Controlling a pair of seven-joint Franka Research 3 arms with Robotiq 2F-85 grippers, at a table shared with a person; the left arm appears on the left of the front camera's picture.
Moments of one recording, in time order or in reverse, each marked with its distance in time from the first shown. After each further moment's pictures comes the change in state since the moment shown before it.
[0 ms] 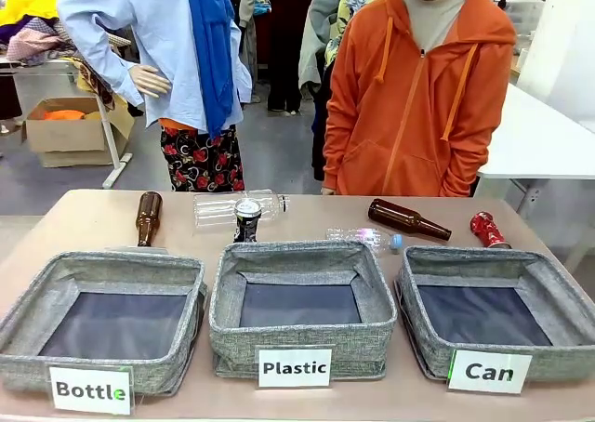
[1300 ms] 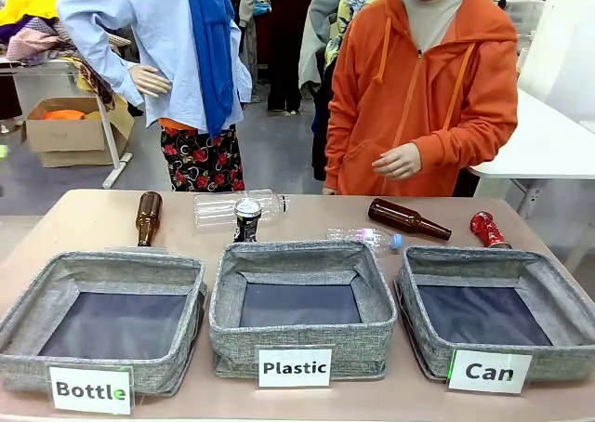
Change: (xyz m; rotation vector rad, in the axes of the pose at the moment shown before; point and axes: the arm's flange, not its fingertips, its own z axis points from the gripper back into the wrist) left arm 0.022 -0.069 -0.071 0.044 0.172 -0.337; right arm -0.005 -0.029 0.001 0.021 -0.021 -0.119
